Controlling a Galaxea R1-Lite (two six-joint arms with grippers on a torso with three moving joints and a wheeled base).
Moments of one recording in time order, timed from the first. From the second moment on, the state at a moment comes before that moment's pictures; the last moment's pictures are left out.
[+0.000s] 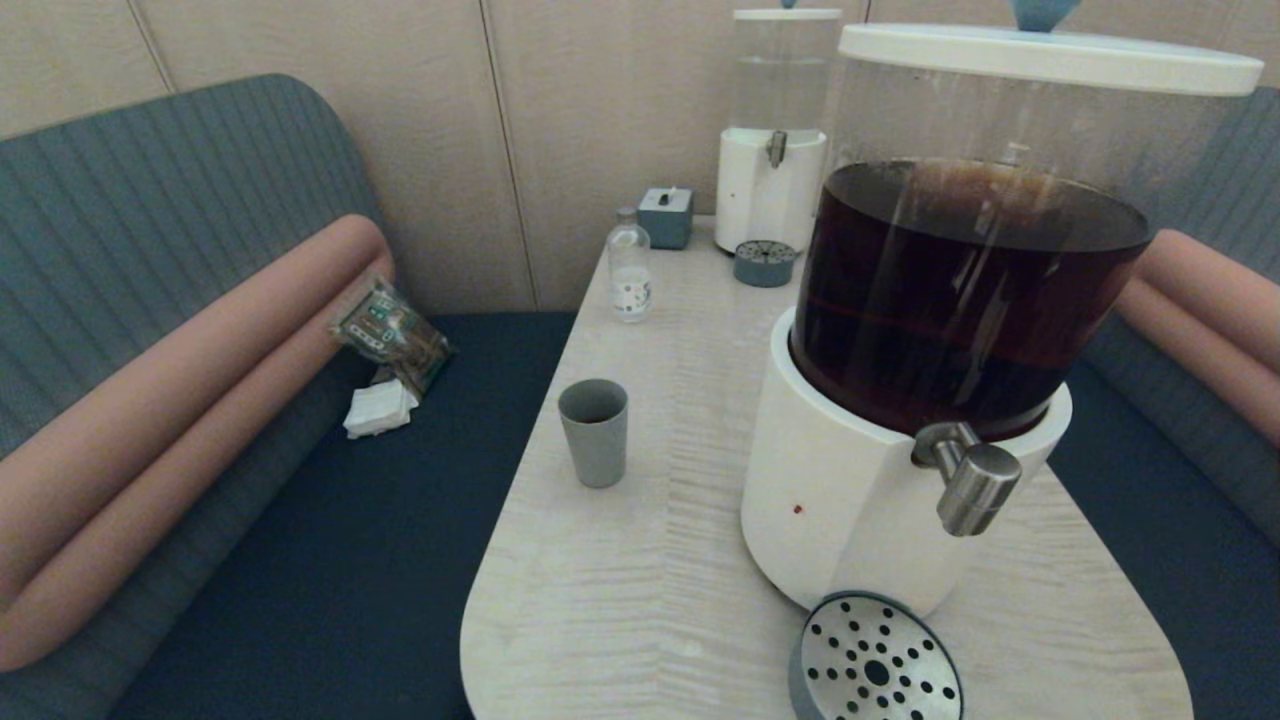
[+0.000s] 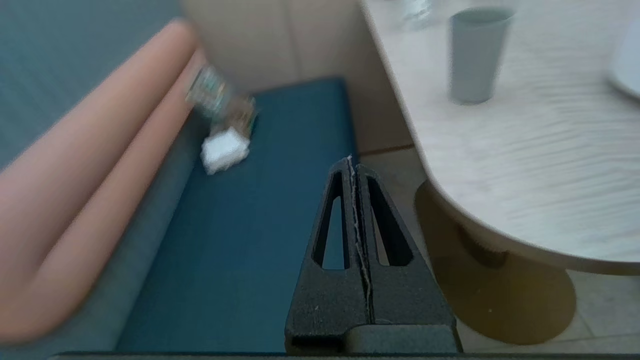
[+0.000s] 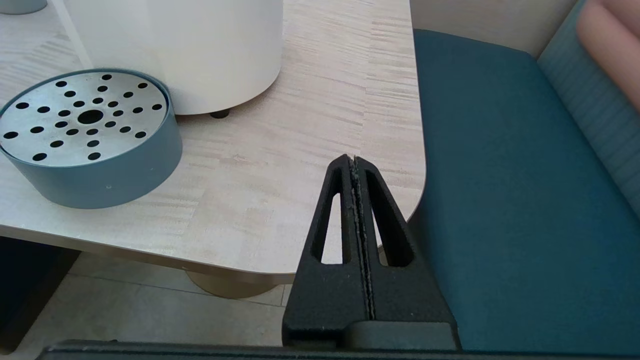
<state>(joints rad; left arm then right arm) 0.00 0.00 0.00 -0.12 -0.07 0.15 -0.01 0.00 0.00 0.03 0.02 -0.08</state>
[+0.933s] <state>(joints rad) 0.00 0.00 0.00 -0.01 -0.02 0.02 -0.01 0.00 0.00 0.03 0.02 -0.08</state>
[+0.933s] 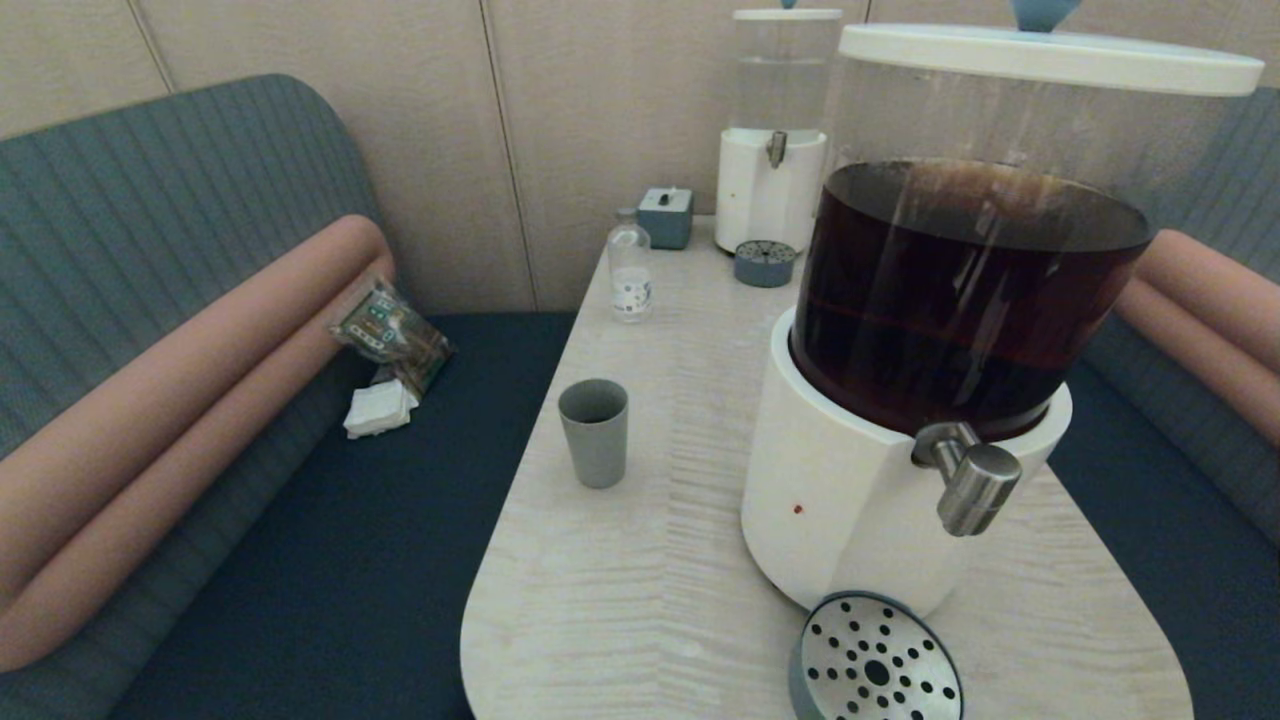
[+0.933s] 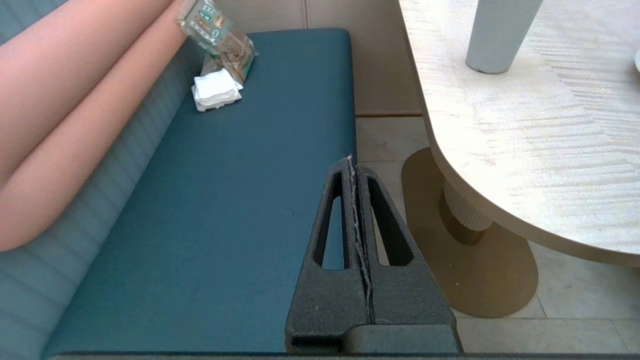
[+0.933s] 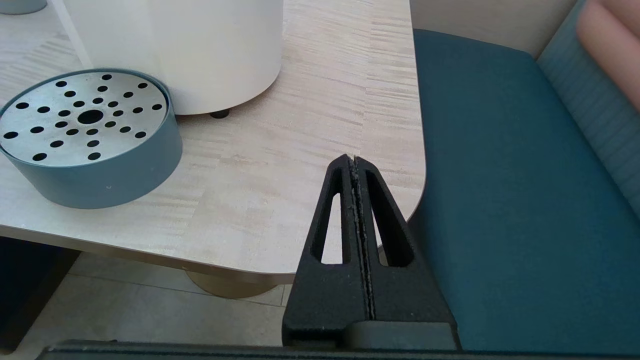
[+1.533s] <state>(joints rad) 0.00 0.00 0.00 -0.01 -0.02 0.02 -0.01 0.00 0.00 0.03 0.02 -0.08</state>
